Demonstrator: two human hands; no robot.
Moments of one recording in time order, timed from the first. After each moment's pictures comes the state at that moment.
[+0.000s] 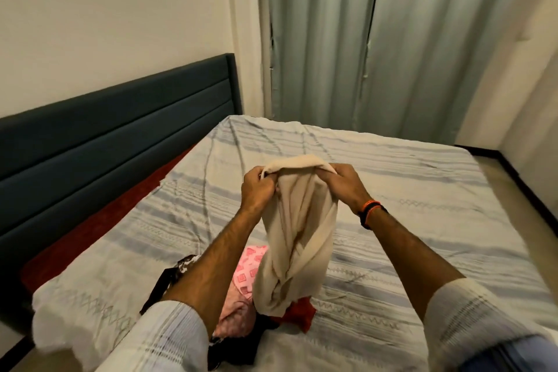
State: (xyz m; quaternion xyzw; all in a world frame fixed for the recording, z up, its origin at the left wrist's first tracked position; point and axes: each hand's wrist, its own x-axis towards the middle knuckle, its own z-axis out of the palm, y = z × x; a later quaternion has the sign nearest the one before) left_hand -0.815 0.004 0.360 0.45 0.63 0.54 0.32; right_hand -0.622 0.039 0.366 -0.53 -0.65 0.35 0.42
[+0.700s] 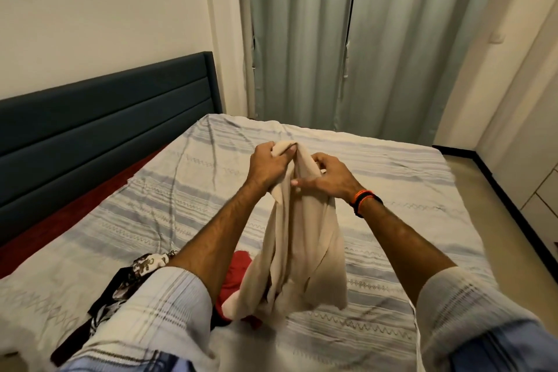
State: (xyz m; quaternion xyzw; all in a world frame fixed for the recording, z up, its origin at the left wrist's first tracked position) left_hand -0.647 0.037 0.396 0.54 0.60 0.52 0.27; right_hand -0.478 0.054 0.376 -0.52 -0.73 0.30 0.32
